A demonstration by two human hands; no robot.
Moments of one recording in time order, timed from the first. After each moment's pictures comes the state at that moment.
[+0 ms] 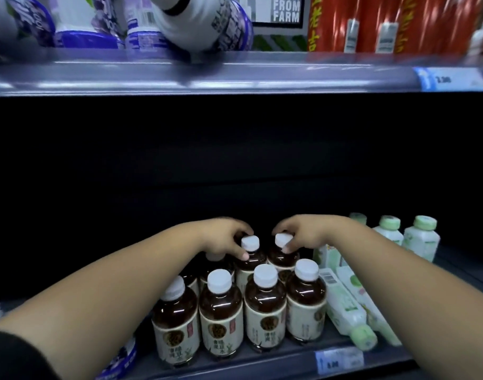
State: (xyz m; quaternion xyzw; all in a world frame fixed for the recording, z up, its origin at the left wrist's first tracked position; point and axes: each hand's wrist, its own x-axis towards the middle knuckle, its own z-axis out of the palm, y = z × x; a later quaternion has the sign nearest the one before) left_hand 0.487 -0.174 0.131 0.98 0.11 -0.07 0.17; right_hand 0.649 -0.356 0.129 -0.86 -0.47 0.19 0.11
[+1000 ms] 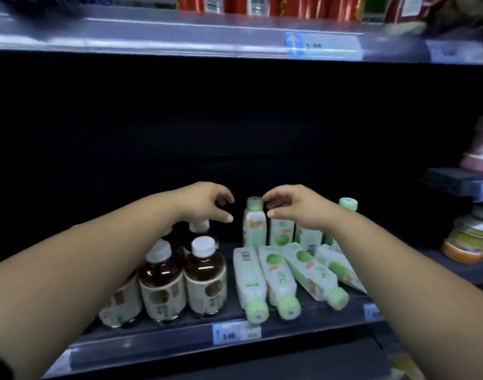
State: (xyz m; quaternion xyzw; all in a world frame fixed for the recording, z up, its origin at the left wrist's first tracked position) left_hand 0.575 -0.300 0.143 0.97 0.14 0.03 0.18; right_hand 0.739 -0.502 0.118 -0.77 -0.50 0.14 0.37
